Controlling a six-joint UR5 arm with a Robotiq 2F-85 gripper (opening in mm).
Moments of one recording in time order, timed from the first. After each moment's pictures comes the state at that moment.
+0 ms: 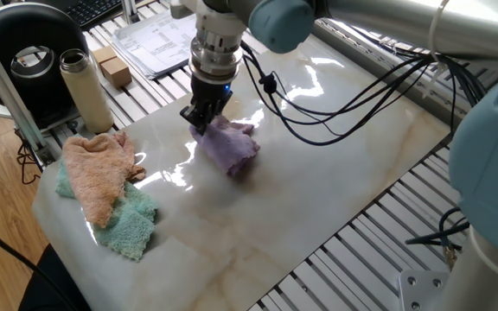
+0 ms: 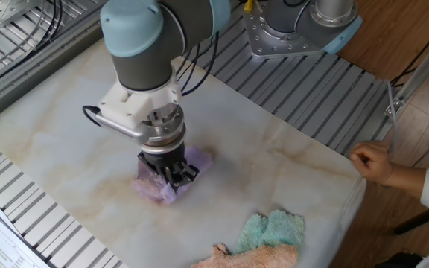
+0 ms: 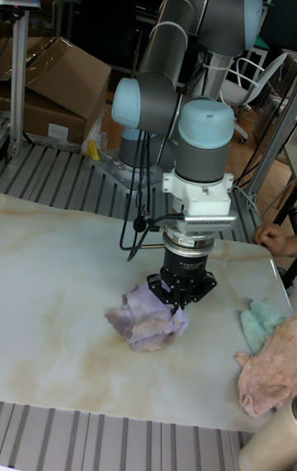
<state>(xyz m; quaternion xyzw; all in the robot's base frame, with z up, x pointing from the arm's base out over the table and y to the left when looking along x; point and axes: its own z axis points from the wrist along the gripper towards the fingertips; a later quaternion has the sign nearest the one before) 0.610 0.105 0.058 -0.07 0.99 0.08 0.06</state>
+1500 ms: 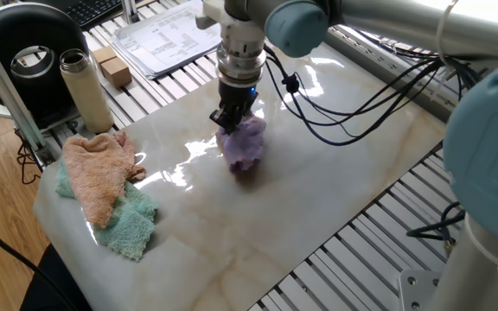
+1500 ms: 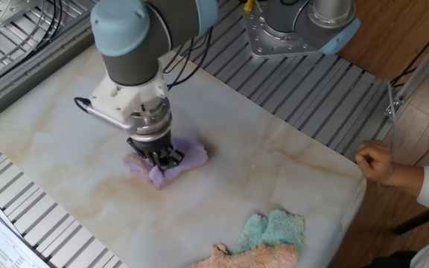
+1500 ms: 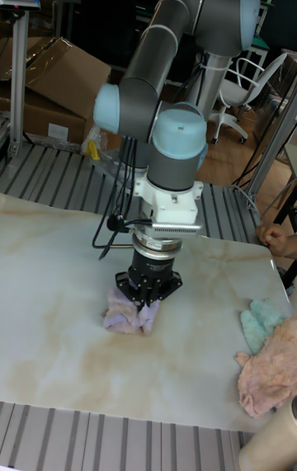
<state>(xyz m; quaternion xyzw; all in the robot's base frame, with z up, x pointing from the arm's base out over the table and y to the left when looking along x) 0.590 0.039 0.026 -0.08 1.00 0.04 0.03</state>
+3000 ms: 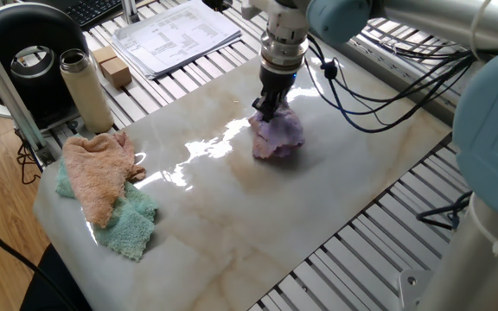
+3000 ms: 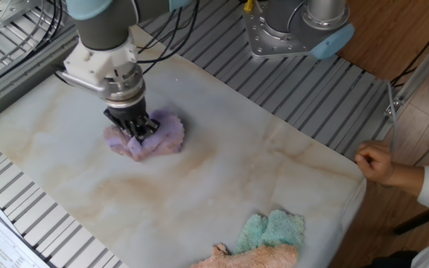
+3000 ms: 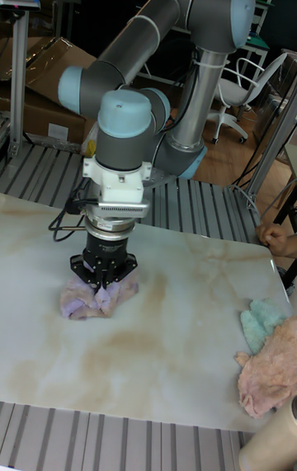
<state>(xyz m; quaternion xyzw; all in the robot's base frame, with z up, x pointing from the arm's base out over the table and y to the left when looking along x) 0.565 -0.051 0.027 -0.11 0.99 0.03 0.03</state>
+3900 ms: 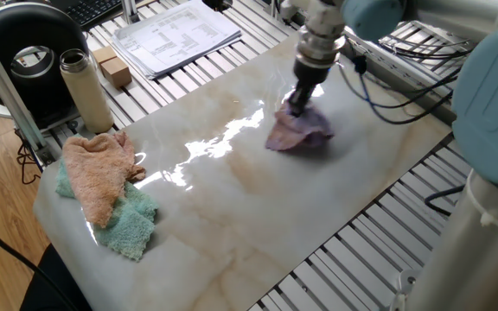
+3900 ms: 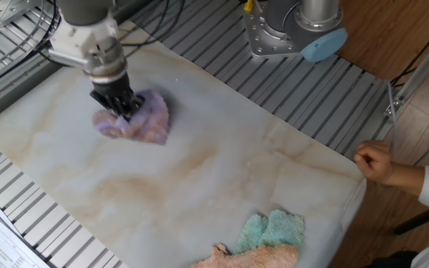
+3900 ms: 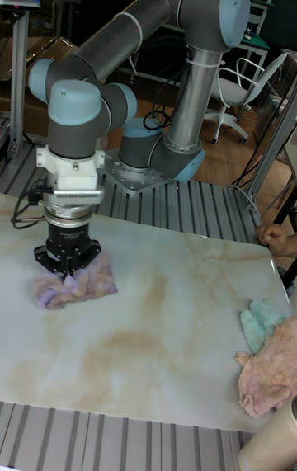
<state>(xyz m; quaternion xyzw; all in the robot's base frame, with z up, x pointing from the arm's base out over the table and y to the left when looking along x) 0.537 -0.143 0.018 -0.17 0.98 0.02 0.03</state>
